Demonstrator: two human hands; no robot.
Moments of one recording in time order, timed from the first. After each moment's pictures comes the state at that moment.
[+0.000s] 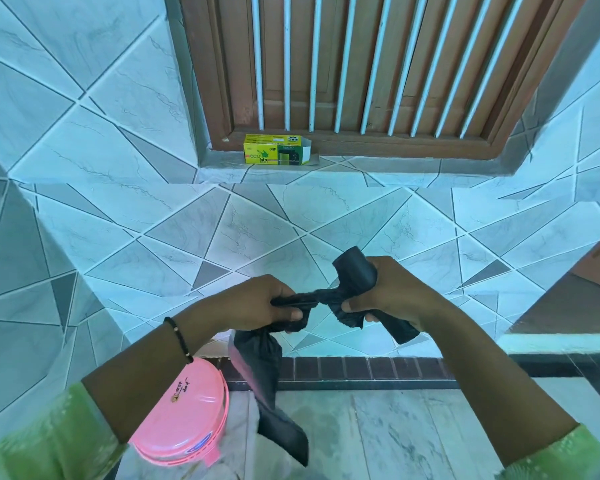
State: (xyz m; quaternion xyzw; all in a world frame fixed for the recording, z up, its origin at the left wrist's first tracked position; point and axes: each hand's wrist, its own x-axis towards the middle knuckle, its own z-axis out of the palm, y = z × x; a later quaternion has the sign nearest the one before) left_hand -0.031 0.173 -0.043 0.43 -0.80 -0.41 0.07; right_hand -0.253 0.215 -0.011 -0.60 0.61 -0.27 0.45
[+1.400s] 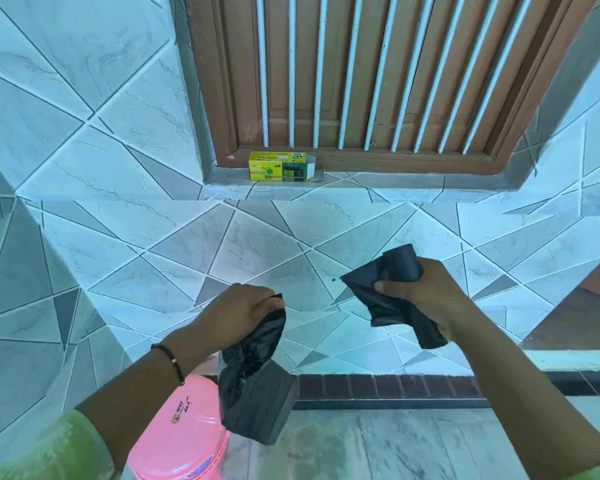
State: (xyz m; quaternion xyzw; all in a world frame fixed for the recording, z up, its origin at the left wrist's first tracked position) left_hand -0.001 0.150 -0.068 0.46 -0.85 -0.19 0.19; right_hand -0.285 0.202 -0.013 -0.49 0.63 -0.43 0.41
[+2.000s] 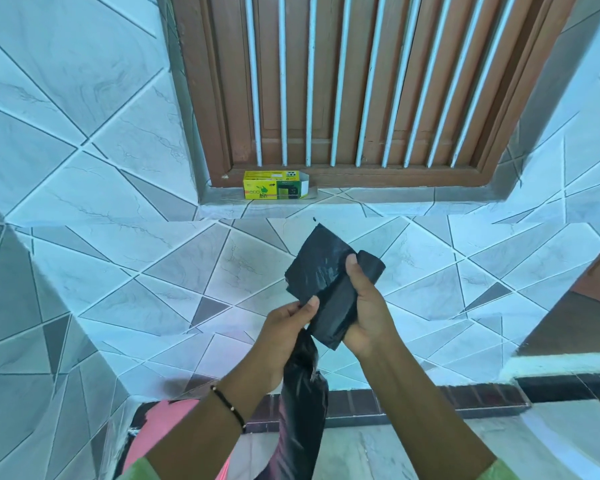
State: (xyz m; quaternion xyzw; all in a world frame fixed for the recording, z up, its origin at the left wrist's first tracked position) left_hand -0.072 0.180 -0.057 0.43 -0.45 -0.67 0.40; right_hand -0.191 0.177 -0.035 -0.19 0.36 -0.65 0.64
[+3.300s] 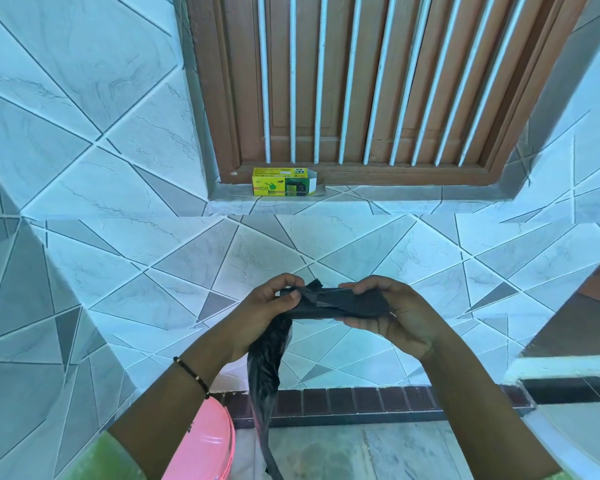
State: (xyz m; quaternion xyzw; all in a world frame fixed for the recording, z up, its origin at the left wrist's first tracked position) left_hand -0.019 0.166 -0.036 0.39 -0.59 -0.63 0.34; right_hand -0.244 0.197 -0.032 -0.38 0.40 -0.51 0.65
